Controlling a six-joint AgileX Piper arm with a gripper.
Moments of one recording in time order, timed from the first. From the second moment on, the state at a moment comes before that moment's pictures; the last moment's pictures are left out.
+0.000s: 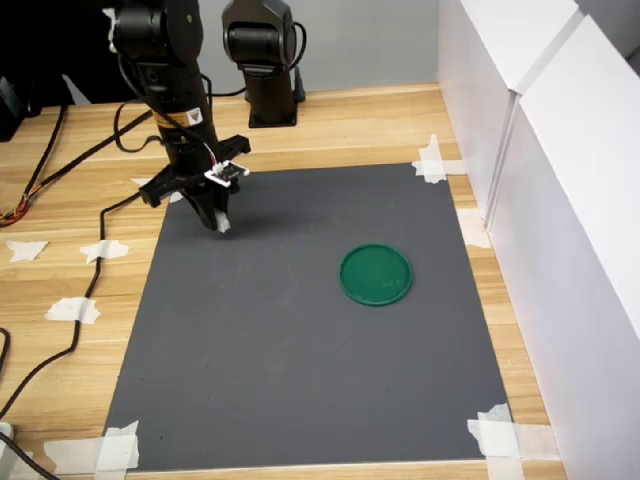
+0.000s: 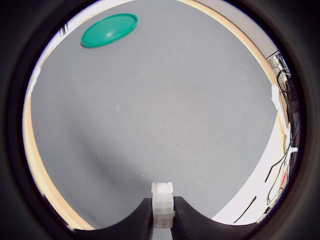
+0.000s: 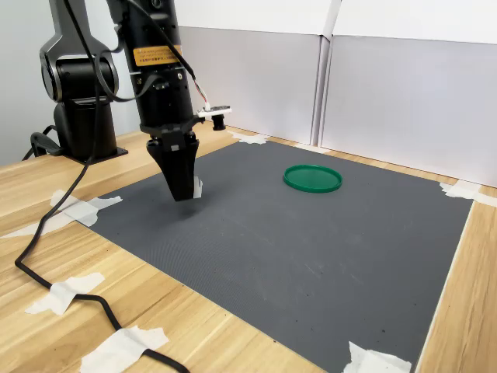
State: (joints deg) arm -11.4 82.7 -46.7 4.3 38.5 -66.9
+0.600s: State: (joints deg) arm 5.5 78.8 -63.6 9.1 57.3 -54.1
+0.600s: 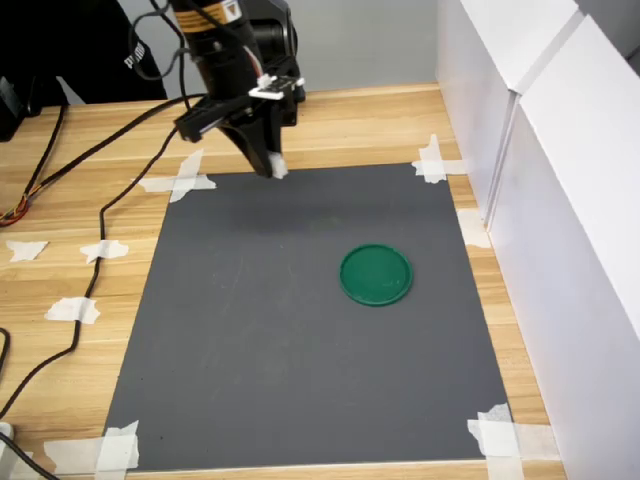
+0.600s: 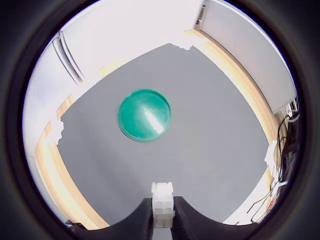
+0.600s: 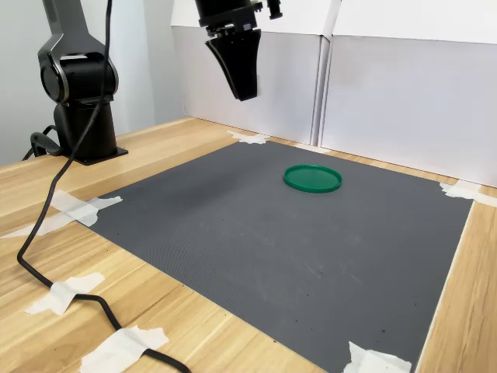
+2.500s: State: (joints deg) arm 22.8 102.6 -74.7 5.2 49.1 -44.2
